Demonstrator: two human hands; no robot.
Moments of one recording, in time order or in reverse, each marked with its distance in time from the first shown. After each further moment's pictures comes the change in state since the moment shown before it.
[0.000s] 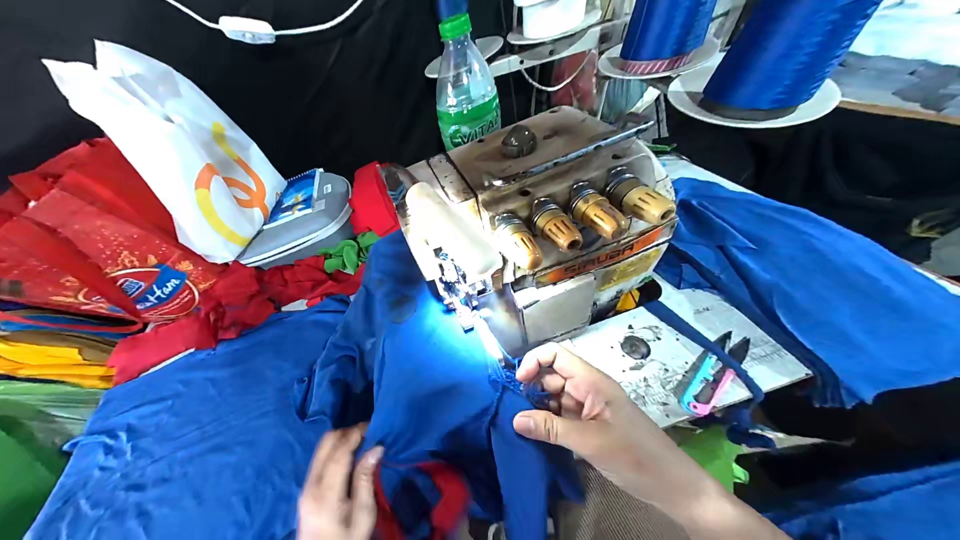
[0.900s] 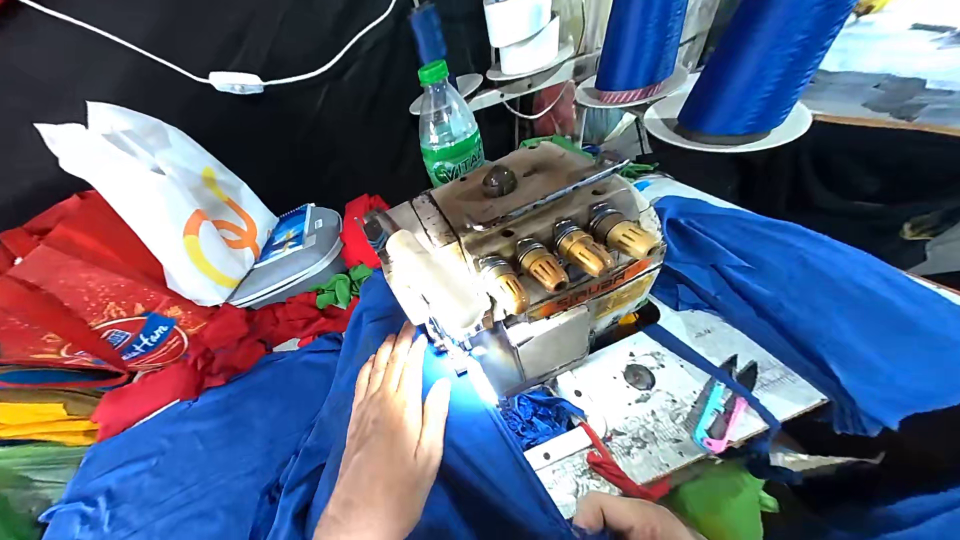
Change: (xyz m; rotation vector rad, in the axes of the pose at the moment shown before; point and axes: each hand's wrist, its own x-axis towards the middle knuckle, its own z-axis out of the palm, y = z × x) left_hand 0.114 0.051 0.039 0.121 -0.241 0.210; right_hand -0.063 0.019 -0.013 -0.069 -0.083 0.076
